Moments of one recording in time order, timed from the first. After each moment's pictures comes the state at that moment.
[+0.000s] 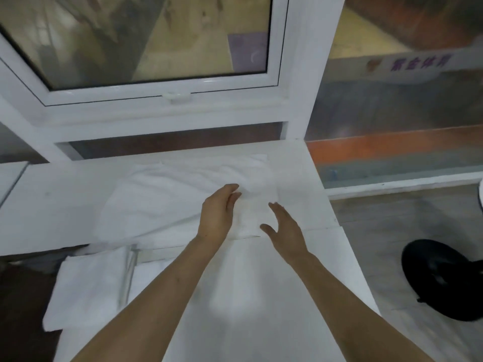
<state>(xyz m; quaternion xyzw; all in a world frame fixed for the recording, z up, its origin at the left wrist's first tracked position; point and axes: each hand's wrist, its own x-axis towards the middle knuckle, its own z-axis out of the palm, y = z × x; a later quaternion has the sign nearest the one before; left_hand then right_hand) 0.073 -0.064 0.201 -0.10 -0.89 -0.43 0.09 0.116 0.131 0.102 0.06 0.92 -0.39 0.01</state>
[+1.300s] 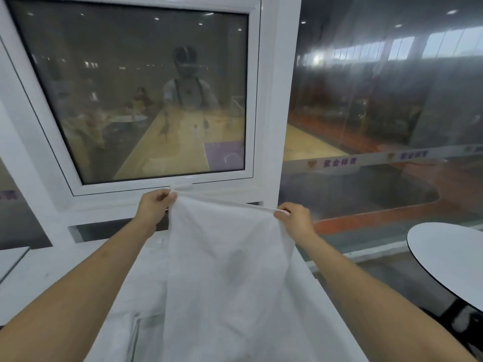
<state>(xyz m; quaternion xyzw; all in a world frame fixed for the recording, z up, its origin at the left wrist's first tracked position) 0.072 -0.230 0.408 -0.03 -0.77 -0.64 0.06 0.167 0.140 0.368 0.10 0.88 -0.43 -0.18</state>
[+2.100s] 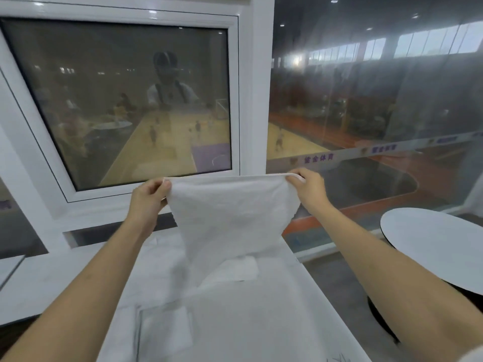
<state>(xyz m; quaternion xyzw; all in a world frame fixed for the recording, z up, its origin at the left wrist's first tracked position) 0.175 -0.224 0.468 -0.13 -0.68 -0.71 0.07 0.246 0.171 0.462 0.09 0.83 -0.45 -0.32</state>
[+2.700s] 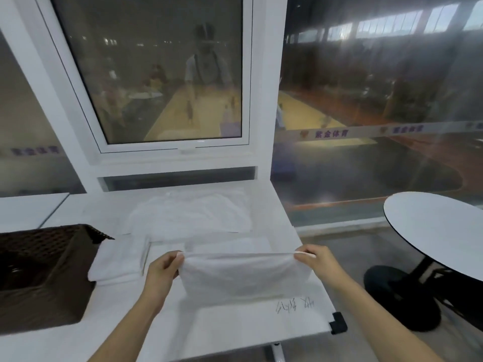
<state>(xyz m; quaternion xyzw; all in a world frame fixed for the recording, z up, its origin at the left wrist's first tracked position) 0.462 -0.196 0.248 0.04 -0.74 -0.68 0.00 0.501 0.230 0.251 0.04 0.84 -0.54 -0.03</state>
